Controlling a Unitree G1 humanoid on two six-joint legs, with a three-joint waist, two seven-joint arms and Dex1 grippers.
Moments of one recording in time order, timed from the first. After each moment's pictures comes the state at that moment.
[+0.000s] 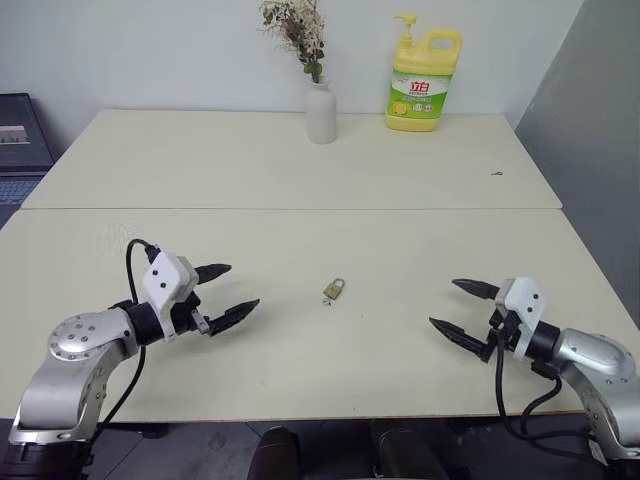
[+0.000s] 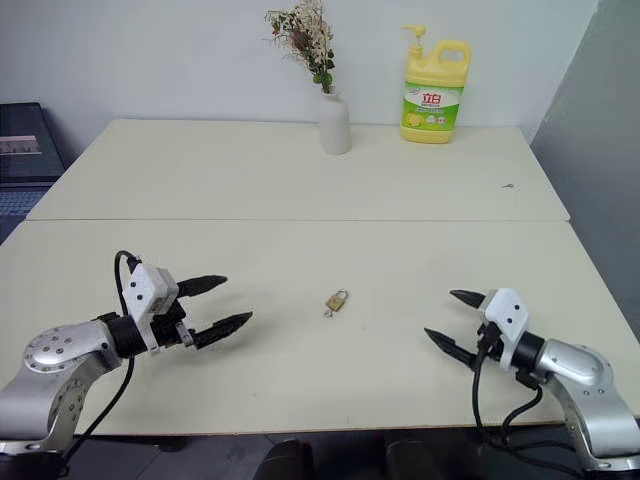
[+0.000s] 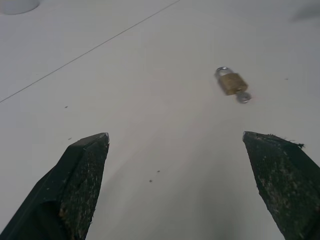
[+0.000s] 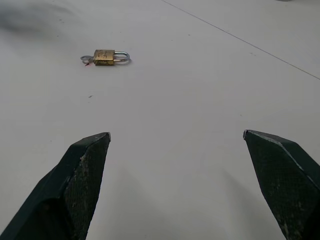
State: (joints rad) left arm -0.01 0.78 0.24 -0.22 -0.49 0.34 -1.00; right arm 0.04 -0.64 -0.12 -0.33 0.33 0.27 0.87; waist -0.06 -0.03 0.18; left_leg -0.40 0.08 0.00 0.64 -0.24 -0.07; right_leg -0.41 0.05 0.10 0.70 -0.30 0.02
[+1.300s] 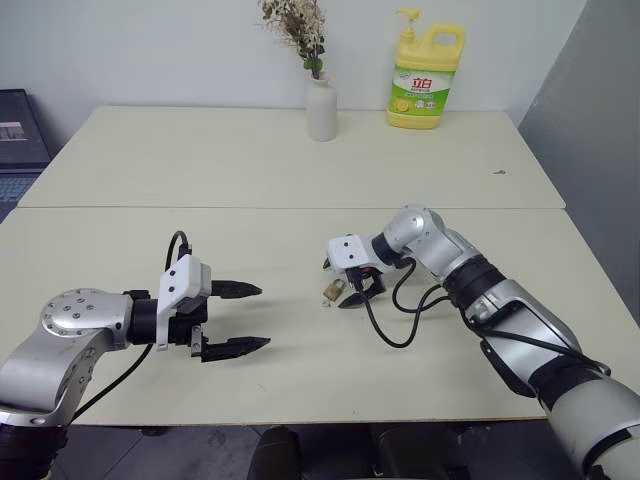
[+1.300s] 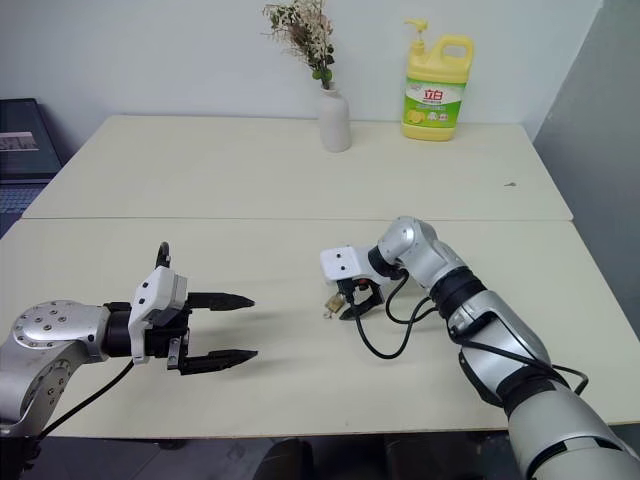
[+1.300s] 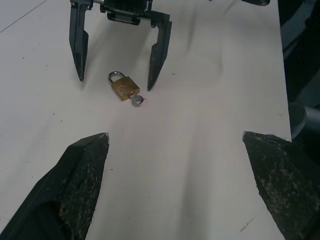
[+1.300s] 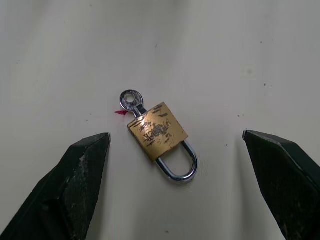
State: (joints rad) left arm -0.05 0.94 0.16 -0.32 -0.55 0.43 -1.23; right arm -1.09 -0.27 0.59 0.78 -0.18 -0.11 1.32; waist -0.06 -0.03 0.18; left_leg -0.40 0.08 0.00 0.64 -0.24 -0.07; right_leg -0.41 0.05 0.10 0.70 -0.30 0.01
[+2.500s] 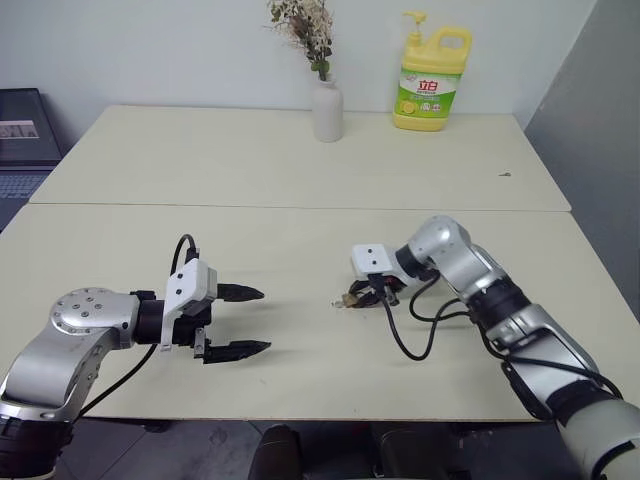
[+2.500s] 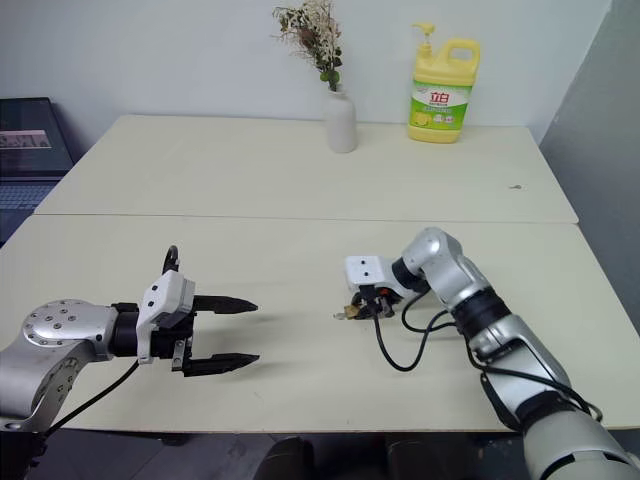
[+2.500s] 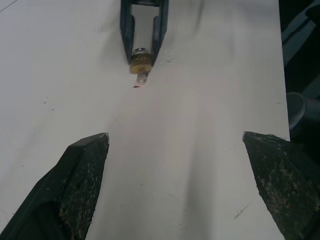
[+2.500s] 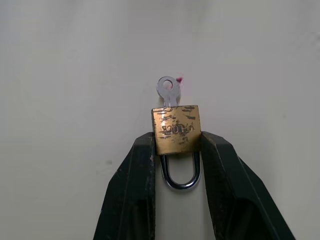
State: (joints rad) left arm -0.08 0.94 0.11 -0.27 -0.51 0.39 -1.26; right arm -0.84 -0.40 0.46 0.38 -0.18 0.22 1.42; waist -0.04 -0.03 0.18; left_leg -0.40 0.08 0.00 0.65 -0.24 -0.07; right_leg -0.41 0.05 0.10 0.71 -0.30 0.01
